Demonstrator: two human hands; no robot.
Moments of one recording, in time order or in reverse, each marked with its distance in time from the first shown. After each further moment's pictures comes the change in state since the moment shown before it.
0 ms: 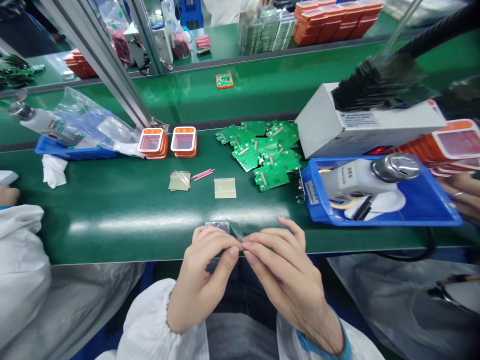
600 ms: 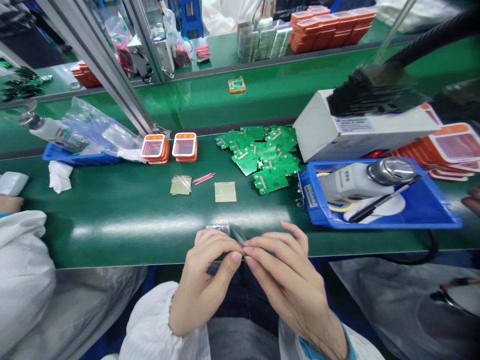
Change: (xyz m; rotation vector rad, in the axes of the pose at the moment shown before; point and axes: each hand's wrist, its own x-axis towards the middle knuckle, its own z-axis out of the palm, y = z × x) left_hand 0.002 0.000 0.001 -0.024 0.024 0.028; right_hand 0.002 -0.003 -0.002 0.003 0.038 0.010
